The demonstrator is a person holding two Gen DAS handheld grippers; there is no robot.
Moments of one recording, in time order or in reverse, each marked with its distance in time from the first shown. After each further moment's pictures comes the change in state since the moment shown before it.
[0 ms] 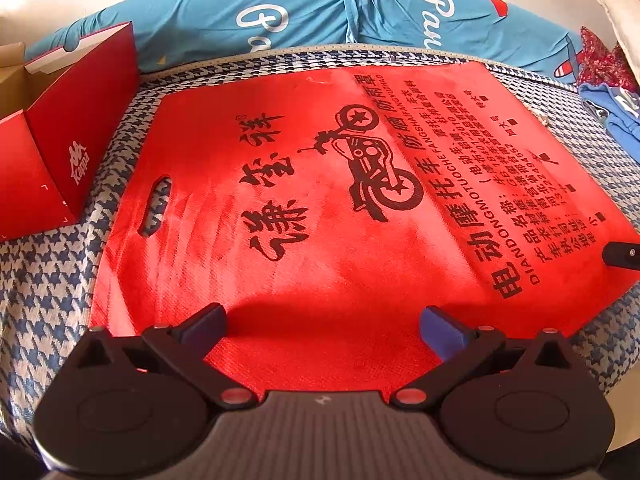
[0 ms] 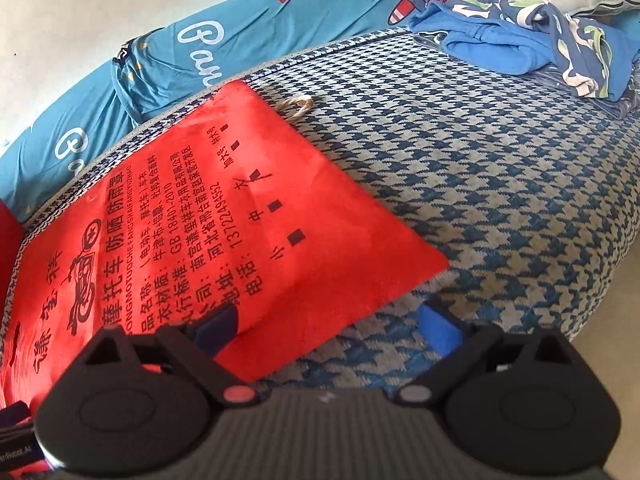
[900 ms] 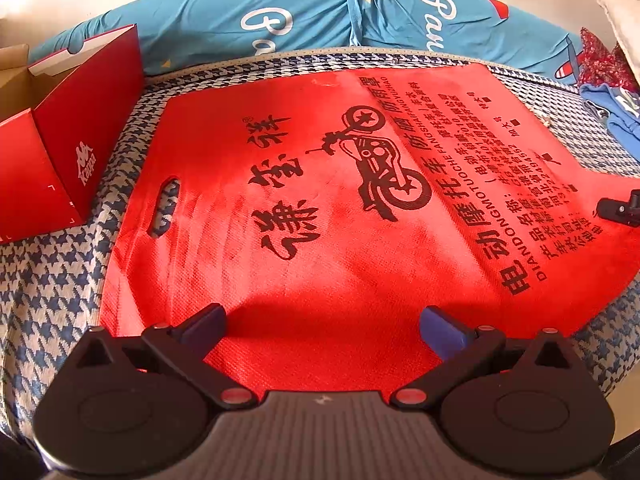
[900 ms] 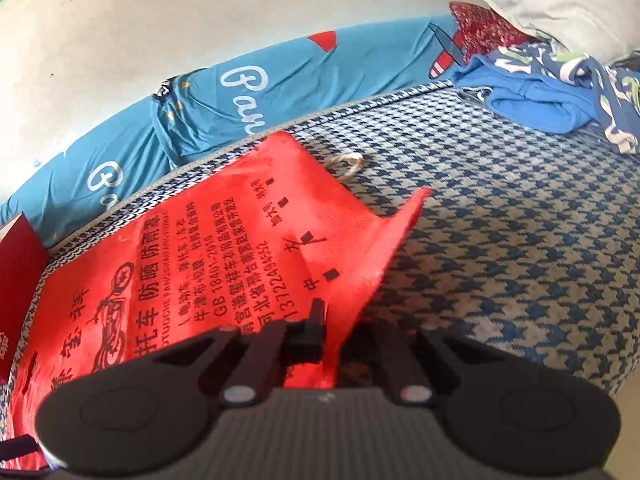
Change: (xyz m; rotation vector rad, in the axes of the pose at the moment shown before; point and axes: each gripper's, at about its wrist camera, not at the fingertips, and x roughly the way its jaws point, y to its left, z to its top) left arm -0.003 0.005 -0.002 -0.006 -0.001 0.019; right arm 0.003 0.029 0.012 -0.084 -0.171 0.125
